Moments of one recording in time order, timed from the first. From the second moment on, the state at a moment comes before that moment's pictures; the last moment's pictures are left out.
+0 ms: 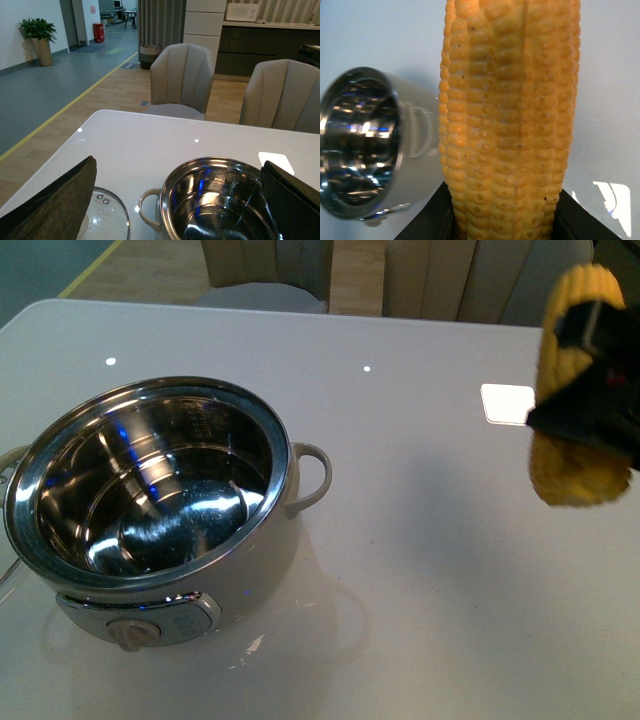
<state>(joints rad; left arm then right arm) 0.00 0.01 0.01 0.00 0.00 -0.01 0.37 1.40 0.65 0.06 -0.01 0.55</state>
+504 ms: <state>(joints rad) 0.00 0.01 0.01 0.00 0.00 -0.01 0.55 1.74 0.99 0.08 -0.06 0.77</state>
